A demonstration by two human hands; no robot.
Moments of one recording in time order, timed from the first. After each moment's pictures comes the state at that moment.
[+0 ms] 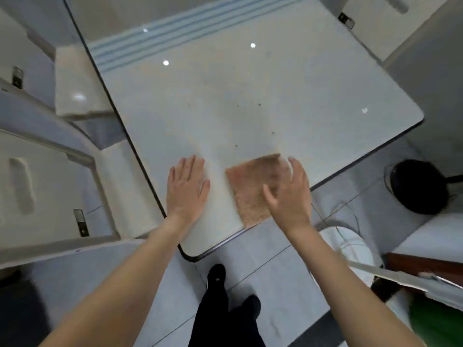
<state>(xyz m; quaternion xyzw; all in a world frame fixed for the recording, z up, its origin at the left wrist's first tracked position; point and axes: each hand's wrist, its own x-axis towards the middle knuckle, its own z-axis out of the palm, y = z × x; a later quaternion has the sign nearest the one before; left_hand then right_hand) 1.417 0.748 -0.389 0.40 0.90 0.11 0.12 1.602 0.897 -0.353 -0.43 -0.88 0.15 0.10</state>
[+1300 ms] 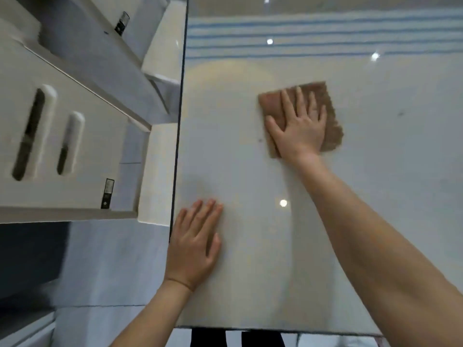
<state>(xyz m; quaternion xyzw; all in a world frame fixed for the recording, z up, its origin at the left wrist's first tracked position) 1.413 0.748 -0.392 0.24 0.95 0.18 0.07 1.271 1.035 -0.398 -0.20 -0.97 0.11 -0.03</state>
